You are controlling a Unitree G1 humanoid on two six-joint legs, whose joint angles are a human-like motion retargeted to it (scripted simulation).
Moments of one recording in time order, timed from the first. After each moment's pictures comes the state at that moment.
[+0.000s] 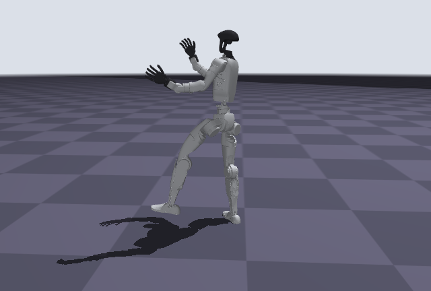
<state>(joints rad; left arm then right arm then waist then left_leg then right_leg) -0.40 0.46 0.51 0.70 -0.43 -0.55 -0.03 -0.96 -0.48 0.10 0.40 0.40 -0.59 0.07 0.29 -0.06 -0.16 -0.67 0.33 0.43 0.36 0.15 -0.11 -0.08 -0.14 -0.49 0.16 -0.26 -0.01</state>
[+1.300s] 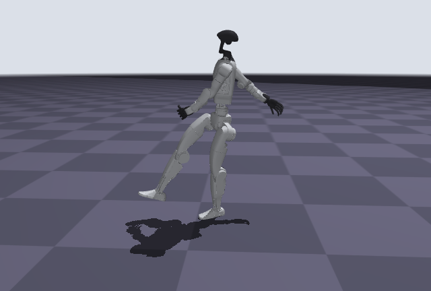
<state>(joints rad) -0.48 -0.11 -0.34 1.32 -0.20 -0.27 -0.51 0.83 -0.23 -0.56 1.70 -0.21 0.23 0.07 -0.51 -0.02 0.00 -0.05 -0.12 0.00 0.15 -0.12 0.06 -0.70 -0.05 -0.12 0.15 0.20 0.09</state>
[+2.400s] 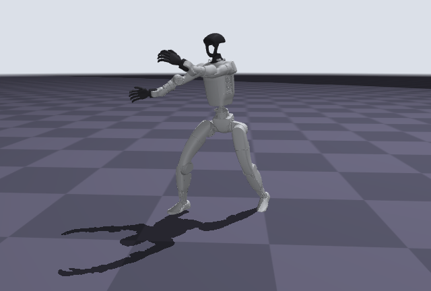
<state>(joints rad) -1.46 0.34 -0.14 1.27 -0.04 -0.57 -0.23 -1.05 -0.61 -0.26 1.66 -0.08 -0.42 -0.24 -0.41 0.11 -0.22 -0.09 0.11 -0.05 0.40 -0.23 -0.08 -0.92 -0.42 -0.03 0.79 -0.17 0.11</state>
